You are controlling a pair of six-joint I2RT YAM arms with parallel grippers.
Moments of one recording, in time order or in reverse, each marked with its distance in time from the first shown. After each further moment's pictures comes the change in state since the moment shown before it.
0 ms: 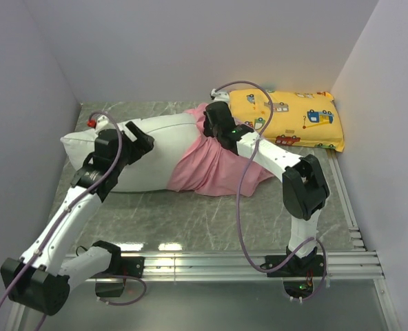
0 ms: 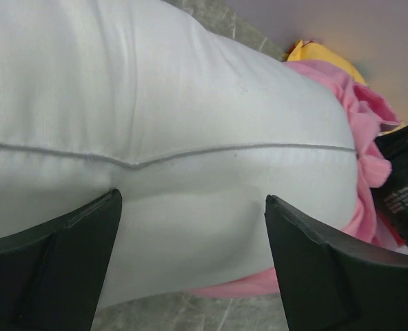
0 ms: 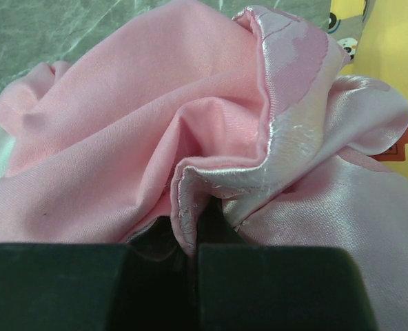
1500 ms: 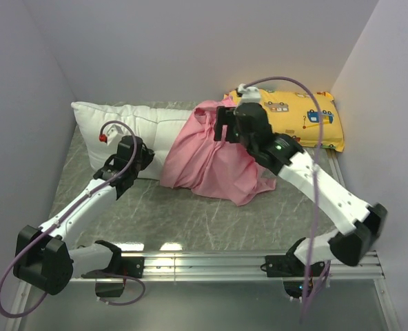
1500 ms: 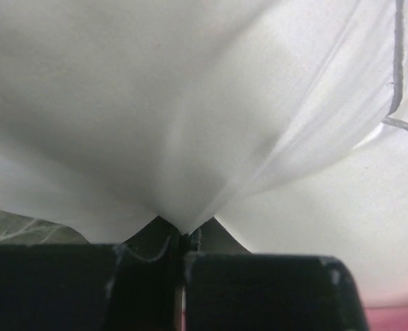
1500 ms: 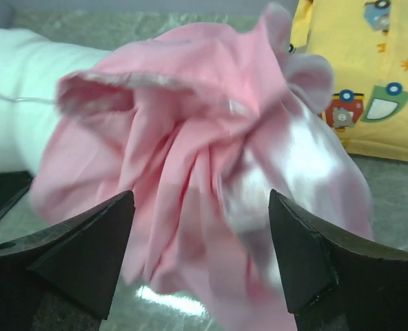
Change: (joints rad) left arm -0.090 0.118 -0.156 0.176 -0.177 -0.303; right arm 0.077 -0.464 -0.063 -0.283 0.080 -0.031
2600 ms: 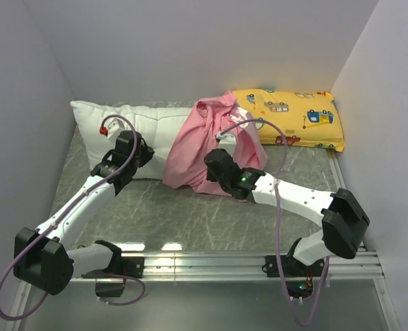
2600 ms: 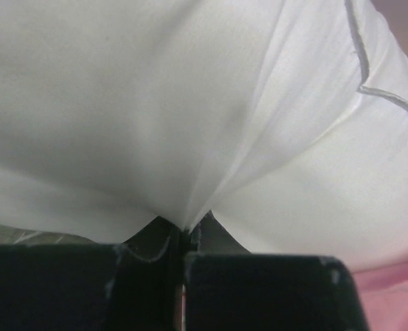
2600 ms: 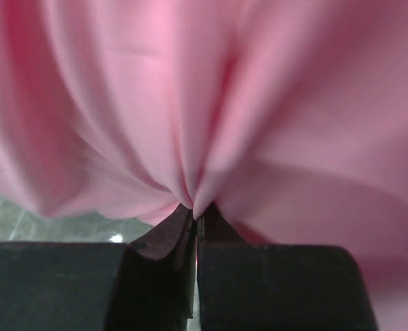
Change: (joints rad) left arm 0.007 0.000 0.085 -0.092 0.013 0.091; right arm 0.215 0.034 -0.437 0.266 0.154 0.262
